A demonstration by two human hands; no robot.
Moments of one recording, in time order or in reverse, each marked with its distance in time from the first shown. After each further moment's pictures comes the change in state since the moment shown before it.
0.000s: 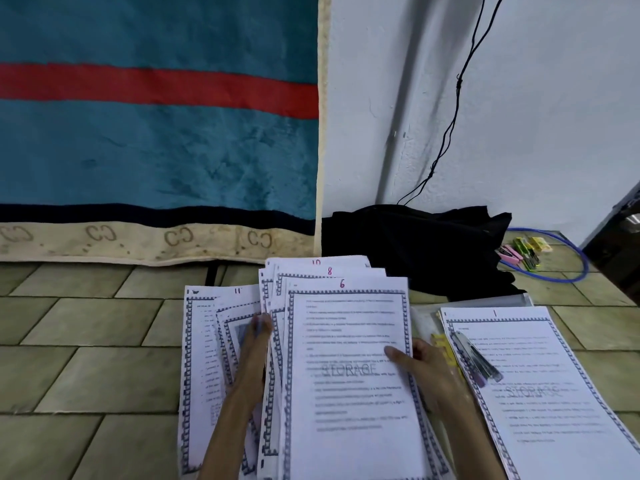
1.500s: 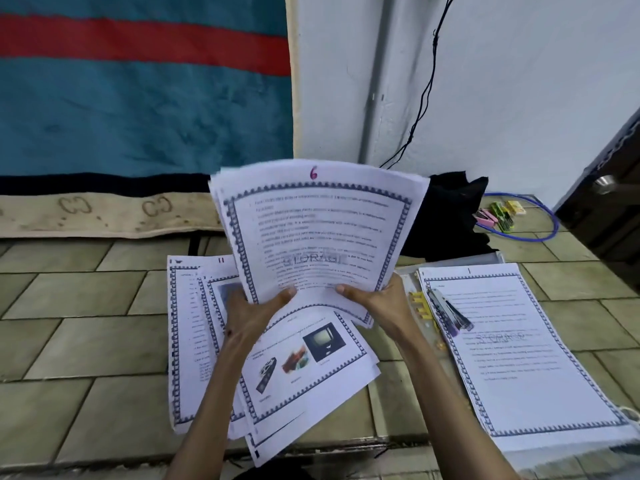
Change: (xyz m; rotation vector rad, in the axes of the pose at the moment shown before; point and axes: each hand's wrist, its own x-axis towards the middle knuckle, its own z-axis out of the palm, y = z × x) left_hand -0.047 0.031 0.038 0.361 0.079 0.329; right_hand -0.025 -0.053 0.045 -0.058 -0.069 -0.409
